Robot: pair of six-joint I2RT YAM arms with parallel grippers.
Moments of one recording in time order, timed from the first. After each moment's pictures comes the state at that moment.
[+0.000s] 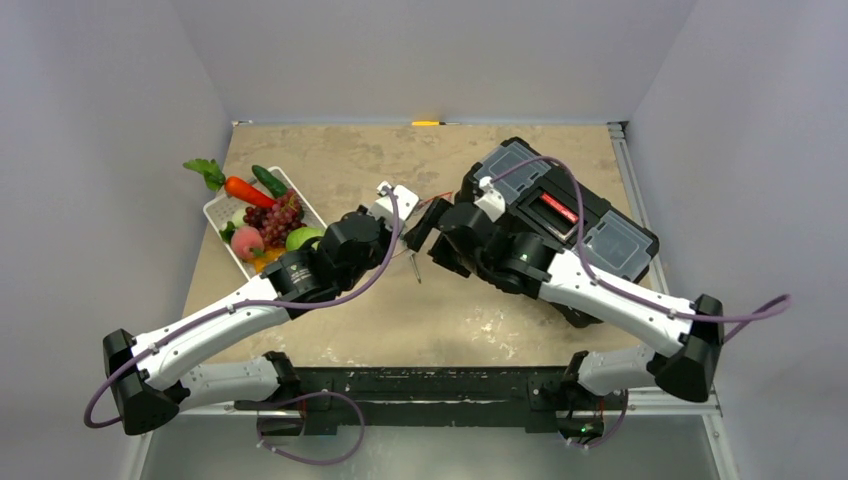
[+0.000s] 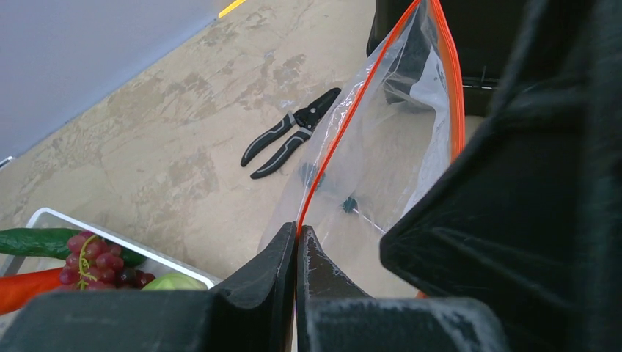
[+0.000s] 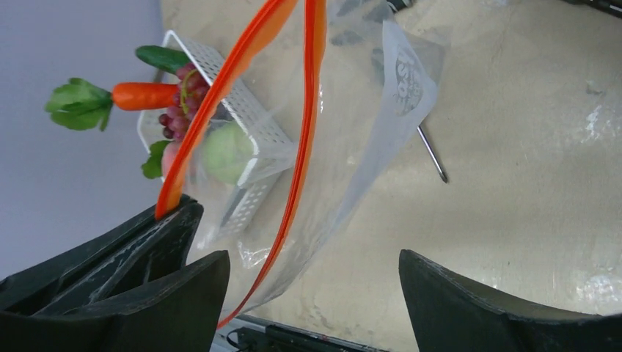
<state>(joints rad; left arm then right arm) -0.96 1.07 1.02 -0.35 -0.50 0.05 1.02 1.26 1.18 -0.55 0.41 1.22</state>
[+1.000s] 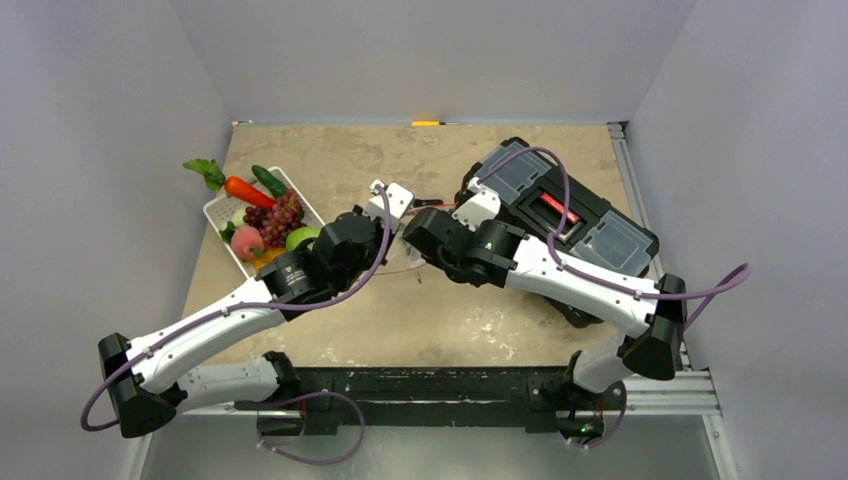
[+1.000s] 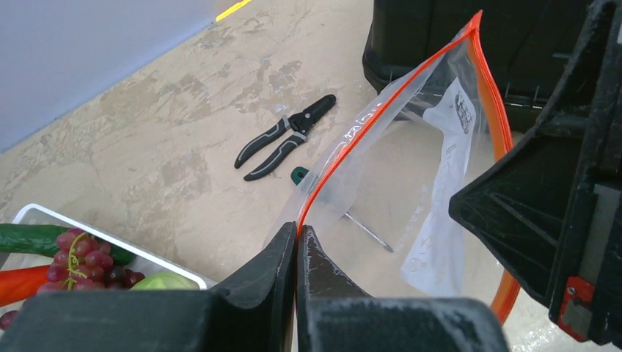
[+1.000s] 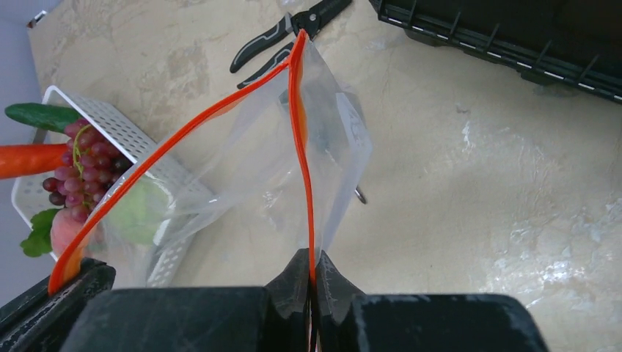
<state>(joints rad) -0.96 1.05 1.02 -0.35 -0.50 0.02 1.10 1.51 1.47 -0.96 0.68 1.39</state>
